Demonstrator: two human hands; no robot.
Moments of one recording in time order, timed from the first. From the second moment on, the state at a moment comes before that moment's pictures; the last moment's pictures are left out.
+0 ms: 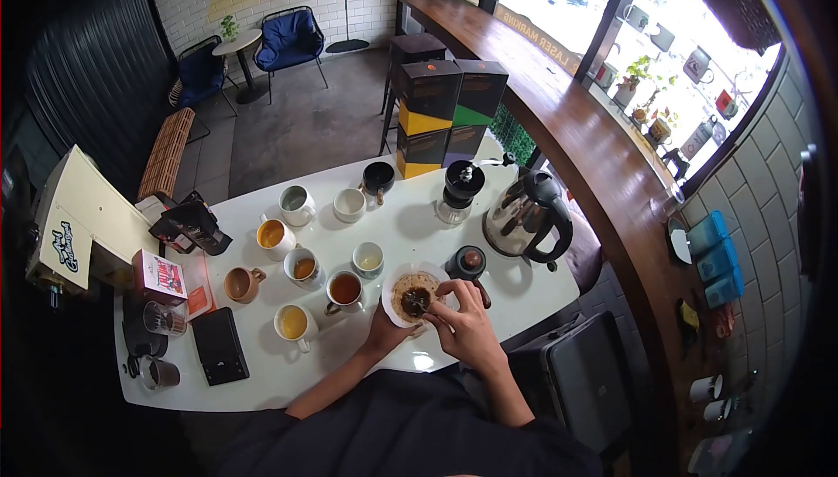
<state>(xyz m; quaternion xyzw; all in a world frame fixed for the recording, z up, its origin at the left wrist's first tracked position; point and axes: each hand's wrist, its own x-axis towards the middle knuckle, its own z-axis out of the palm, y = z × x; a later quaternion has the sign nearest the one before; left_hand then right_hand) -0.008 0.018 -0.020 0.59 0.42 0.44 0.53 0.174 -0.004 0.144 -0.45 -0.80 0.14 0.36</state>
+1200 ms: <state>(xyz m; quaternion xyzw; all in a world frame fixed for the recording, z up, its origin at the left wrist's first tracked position) -0.005 0.018 -0.020 0.57 0.40 0.48 0.54 0.181 0.004 0.140 -0.45 -0.81 0.08 0.38</state>
